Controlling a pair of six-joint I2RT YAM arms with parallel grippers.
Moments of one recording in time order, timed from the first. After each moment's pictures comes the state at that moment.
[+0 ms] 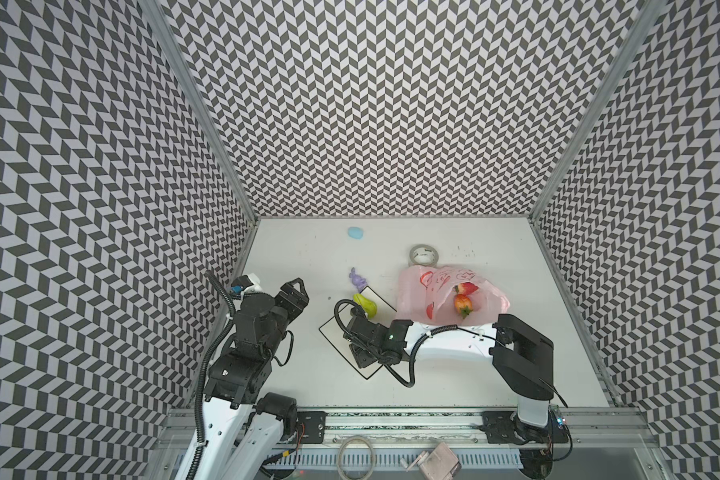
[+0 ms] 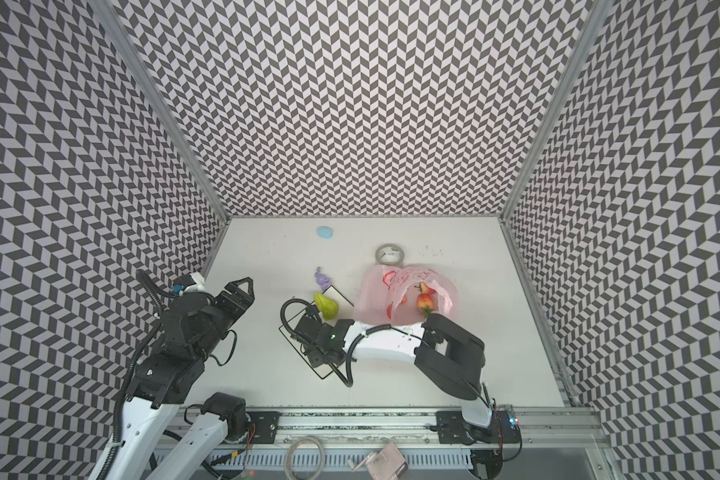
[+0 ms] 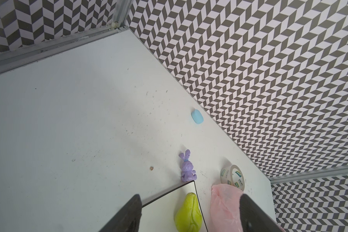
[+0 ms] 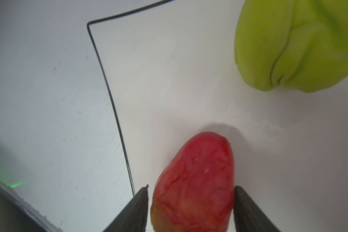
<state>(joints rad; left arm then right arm) -0.24 0.57 0.76 -0.58 -0.17 -0.87 1.21 1.92 1.32 -0.51 0.19 0.68</state>
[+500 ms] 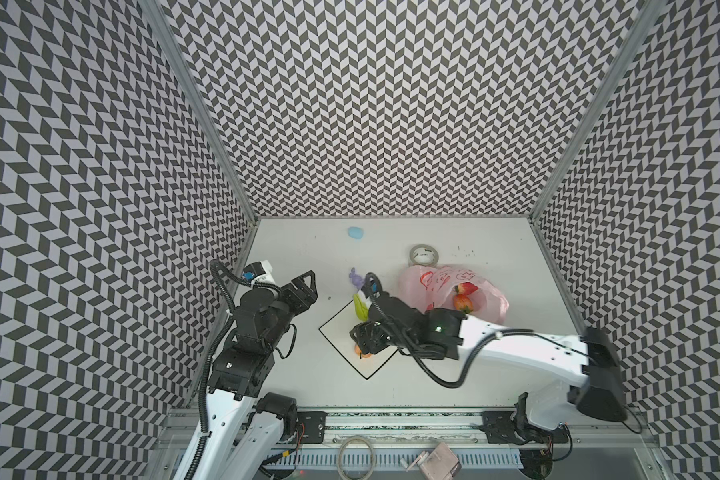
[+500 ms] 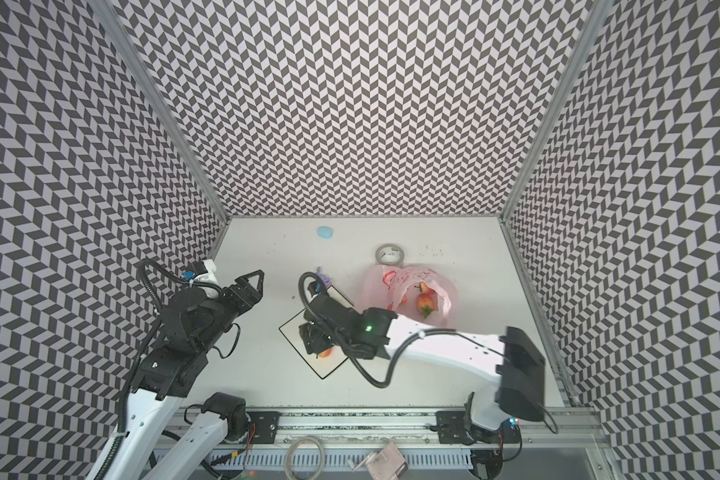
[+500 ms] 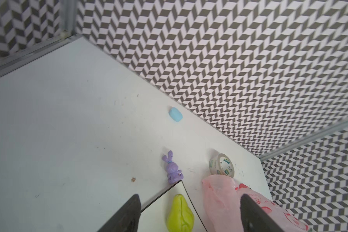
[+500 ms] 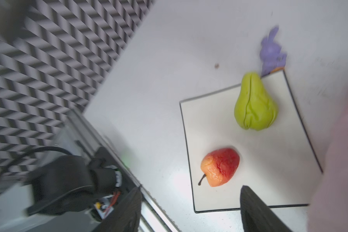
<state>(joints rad) -0.24 0.61 0.77 -0.40 0.01 -0.68 1.21 1.46 1.31 -0.53 0.17 0.64</state>
